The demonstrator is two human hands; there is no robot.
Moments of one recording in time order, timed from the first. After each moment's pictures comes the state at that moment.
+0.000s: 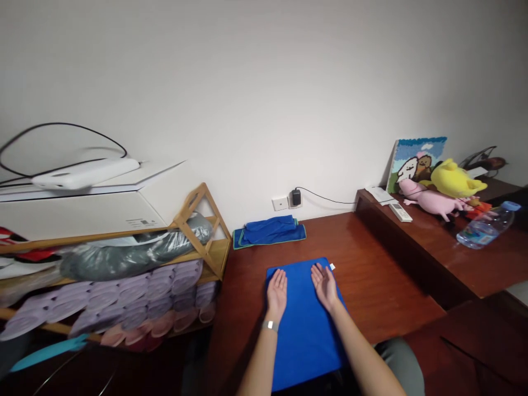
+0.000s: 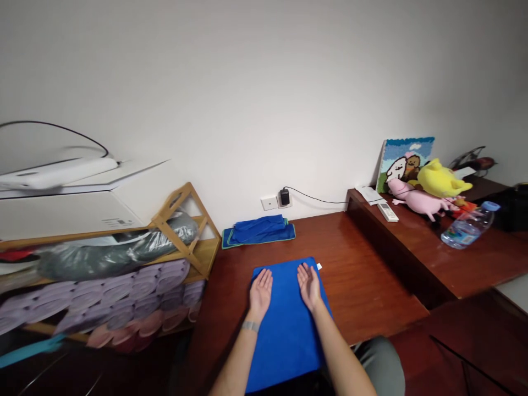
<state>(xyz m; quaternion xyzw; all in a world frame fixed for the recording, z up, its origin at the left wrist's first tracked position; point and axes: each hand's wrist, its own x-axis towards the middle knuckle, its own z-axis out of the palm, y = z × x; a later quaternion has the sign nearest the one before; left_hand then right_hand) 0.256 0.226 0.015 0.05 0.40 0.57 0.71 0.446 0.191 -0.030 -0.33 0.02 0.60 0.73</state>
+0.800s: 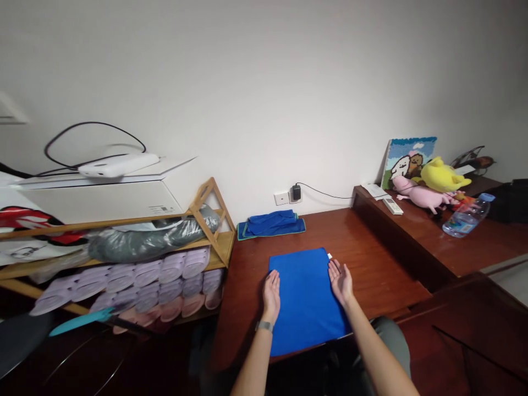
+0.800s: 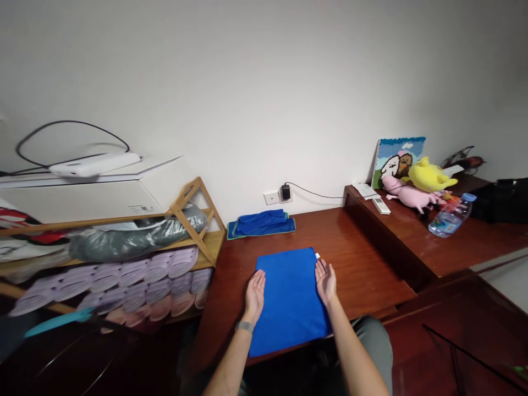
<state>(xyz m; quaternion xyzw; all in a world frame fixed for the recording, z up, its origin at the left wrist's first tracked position) 0.224 0.175 0.017 0.10 0.41 0.61 0.67 0.494 0.126 -0.011 -0.36 0.03 0.53 0.77</state>
